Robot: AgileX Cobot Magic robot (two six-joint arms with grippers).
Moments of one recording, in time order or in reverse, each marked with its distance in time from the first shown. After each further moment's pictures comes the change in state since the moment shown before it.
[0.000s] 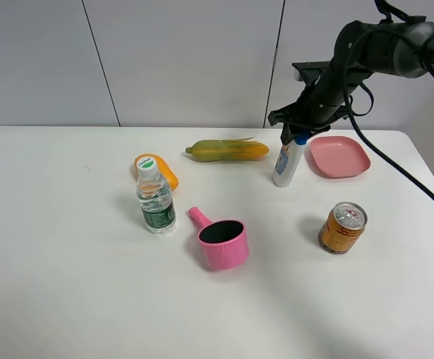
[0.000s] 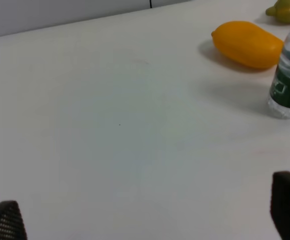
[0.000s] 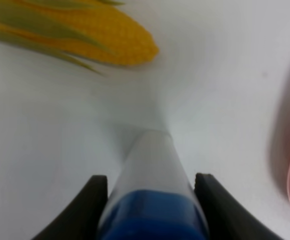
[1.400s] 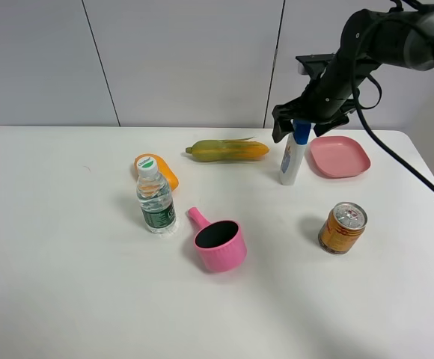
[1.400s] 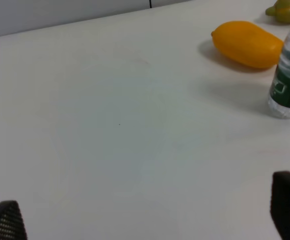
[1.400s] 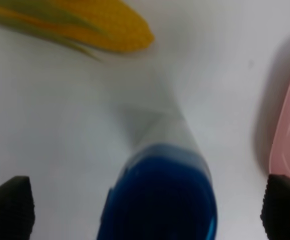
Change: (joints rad) left arm 0.000 0.000 0.000 0.000 0.000 0.000; right arm 0.000 -0.038 0.001 -0.024 0.029 0.000
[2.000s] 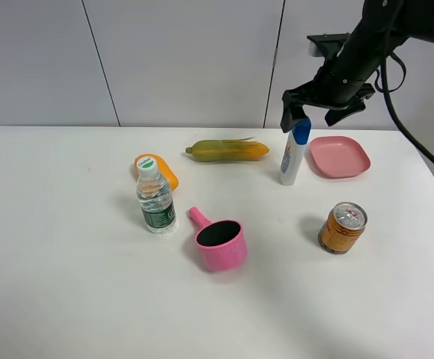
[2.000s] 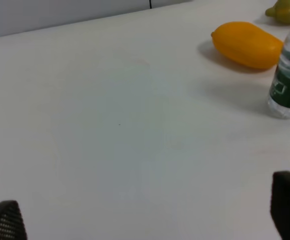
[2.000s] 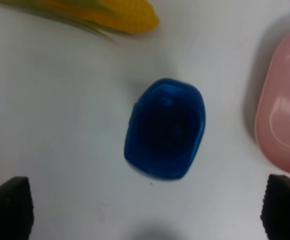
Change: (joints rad) left arm 0.000 0.000 0.000 0.000 0.000 0.000; right arm 0.000 -0.110 0.001 -0.006 0.120 -0.001
